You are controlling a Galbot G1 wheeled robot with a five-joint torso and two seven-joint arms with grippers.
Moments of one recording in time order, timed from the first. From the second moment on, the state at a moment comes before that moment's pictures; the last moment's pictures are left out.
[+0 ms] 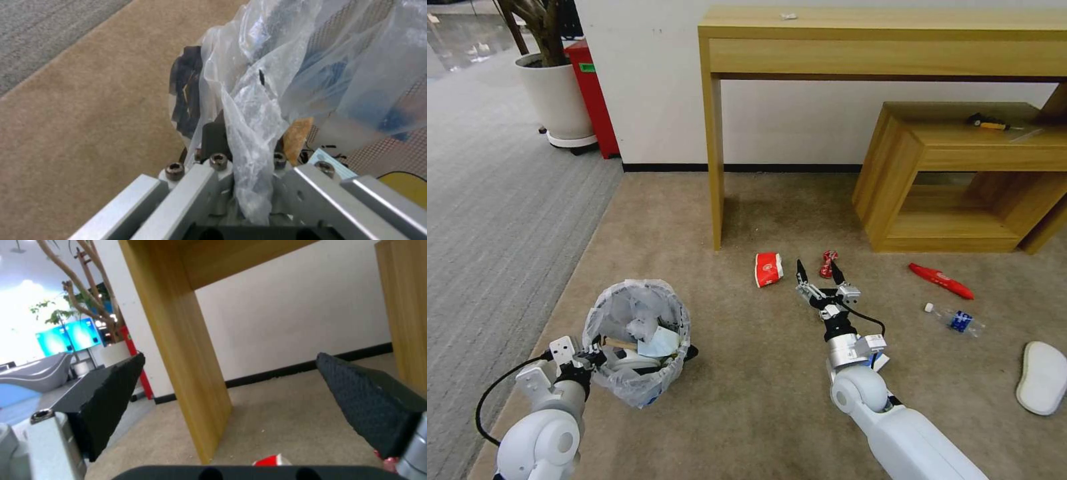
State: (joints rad) left arm 1.51 -1.22 -0.67 -2.01 -0.78 0.38 -0.36; right arm -1.03 1.11 0.00 1.57 0.69 0.54 0.14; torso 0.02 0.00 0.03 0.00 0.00
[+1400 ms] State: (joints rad) left arm 1.51 -1.27 -0.66 -1.99 -0.74 0.37 -0.35; right arm -1.16 0.80 -0.13 1.57 0.93 0.50 0.17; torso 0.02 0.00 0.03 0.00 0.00
